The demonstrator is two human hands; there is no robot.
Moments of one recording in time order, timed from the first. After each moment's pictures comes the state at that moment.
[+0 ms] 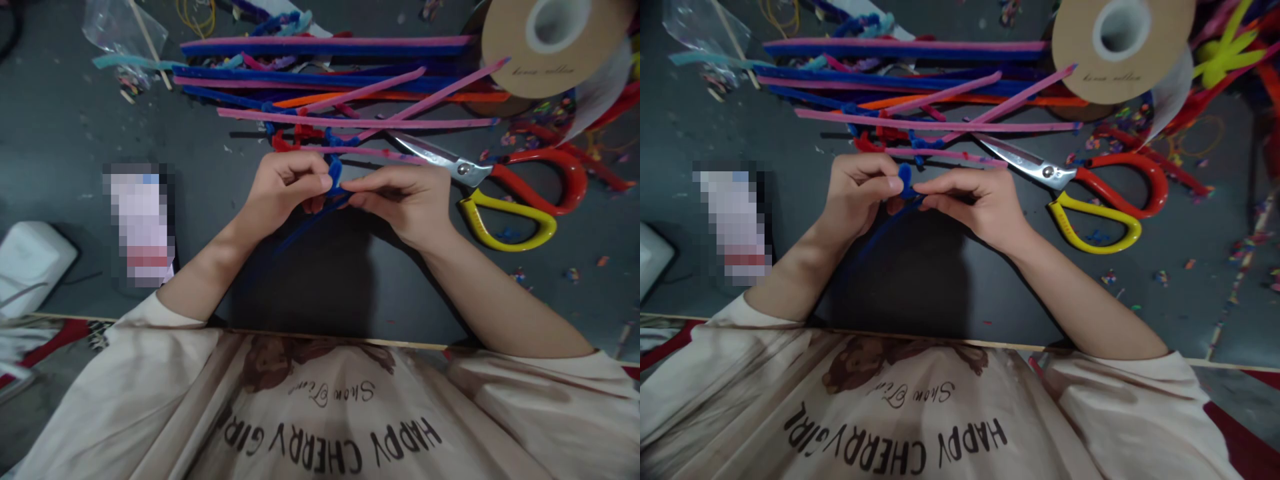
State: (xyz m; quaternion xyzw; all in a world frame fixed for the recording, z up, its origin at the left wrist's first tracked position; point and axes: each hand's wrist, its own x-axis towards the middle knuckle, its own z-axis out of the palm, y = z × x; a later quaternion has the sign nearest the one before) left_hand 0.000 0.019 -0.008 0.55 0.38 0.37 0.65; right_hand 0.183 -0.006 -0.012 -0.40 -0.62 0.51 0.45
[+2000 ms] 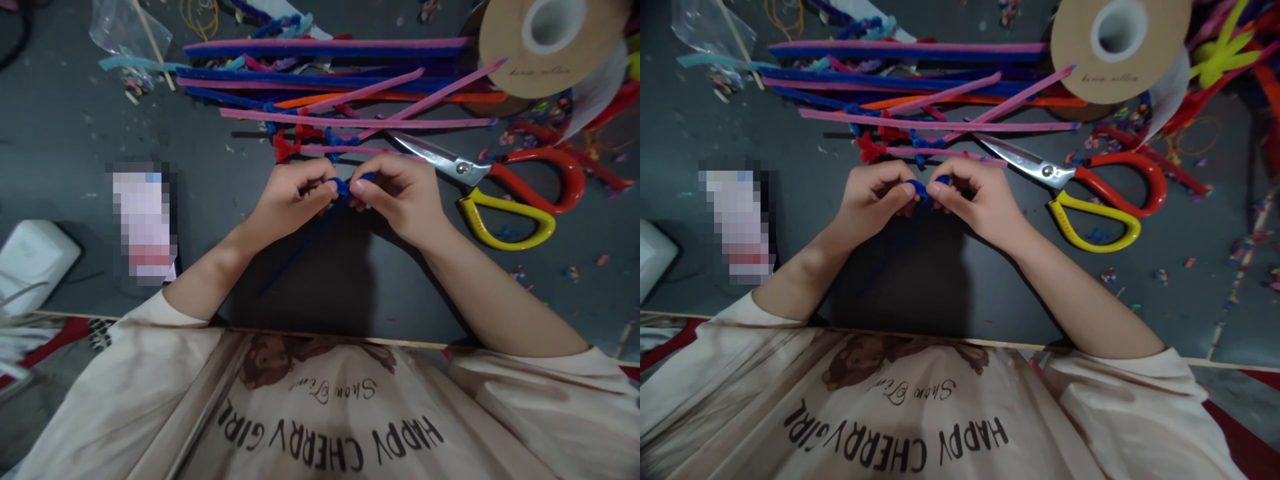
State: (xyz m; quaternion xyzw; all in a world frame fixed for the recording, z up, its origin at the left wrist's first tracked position) left_hand 0.002 0.014 -0.005 0.70 0.41 0.29 0.51; right_hand 0.183 0.000 -0.018 -0.44 -0.62 0.52 0.39
